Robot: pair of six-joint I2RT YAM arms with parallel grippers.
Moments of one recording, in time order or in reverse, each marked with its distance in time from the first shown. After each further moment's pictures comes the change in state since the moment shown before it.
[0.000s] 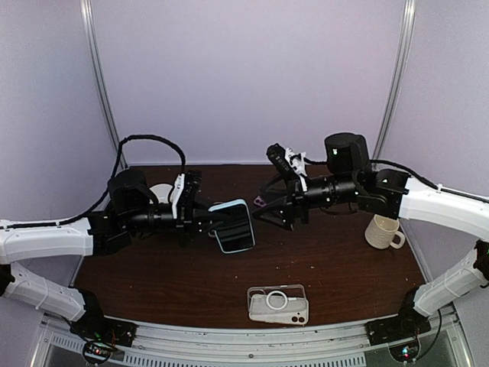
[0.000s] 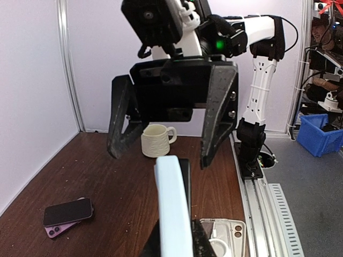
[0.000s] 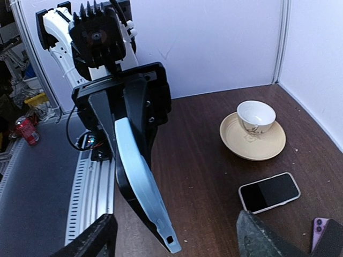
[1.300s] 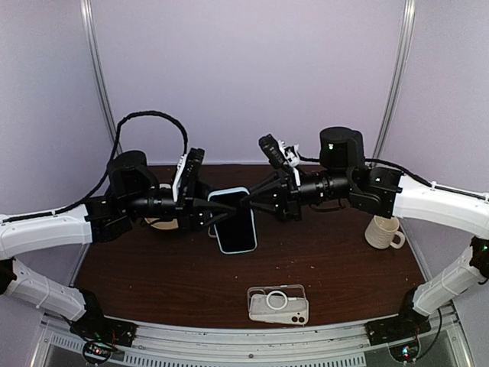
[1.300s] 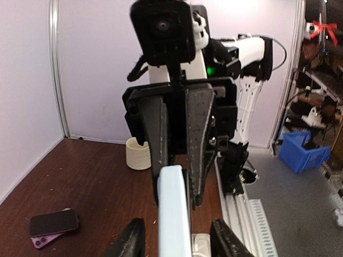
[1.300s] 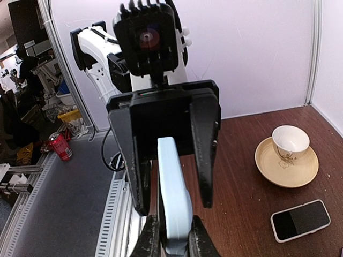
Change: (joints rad) left arm 0.002 0.031 0.146 -0.109 0.086 -0.101; right arm 0.039 0.051 0.053 0.091 -0.137 0.106
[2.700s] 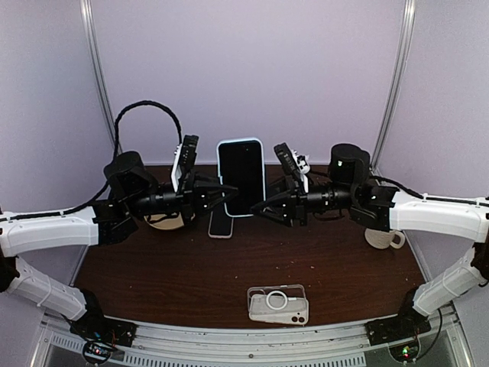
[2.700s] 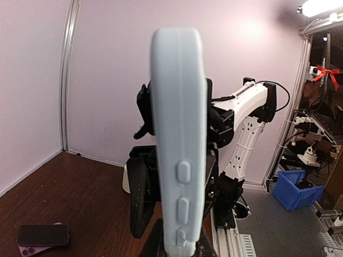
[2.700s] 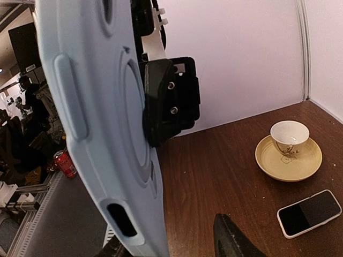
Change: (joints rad) left arm -0.003 0.040 -0.022 0.263 -0.059 -0.217; right arm -0.079 -0.024 -0.216 0.326 -0.065 0.175
